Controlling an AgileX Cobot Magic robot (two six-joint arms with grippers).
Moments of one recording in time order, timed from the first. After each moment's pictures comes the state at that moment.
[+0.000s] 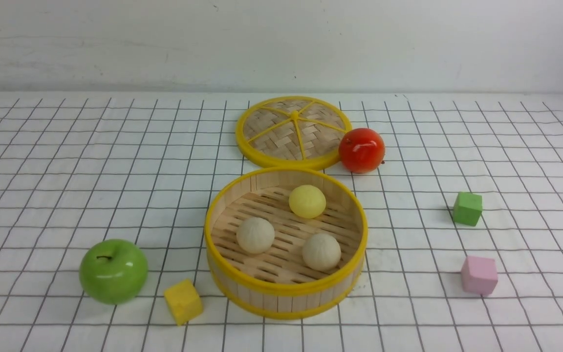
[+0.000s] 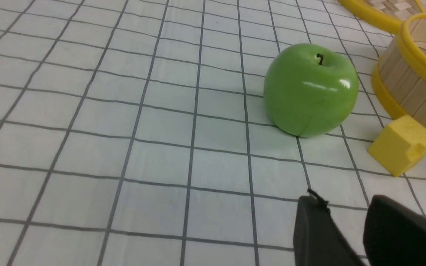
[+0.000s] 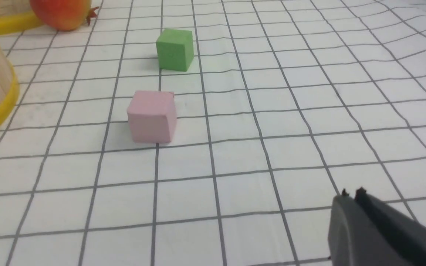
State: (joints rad) right arm -0.06 -0.01 0.02 -0.11 0.40 0.13; left arm -0.09 -0.02 0.03 0.05 0.38 -0.27
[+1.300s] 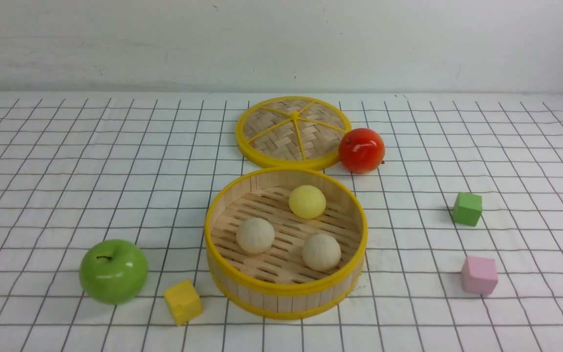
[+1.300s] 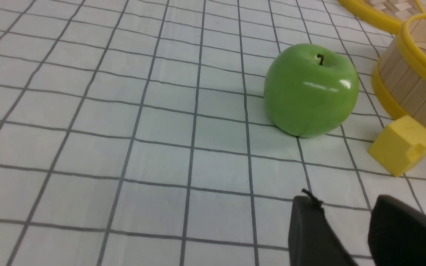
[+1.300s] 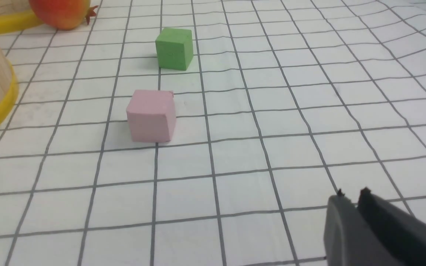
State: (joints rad) right arm -0.06 -0.01 0.02 -0.11 0.40 0.13; left arm -0.09 -0.02 0.03 0.05 0.38 -0.27
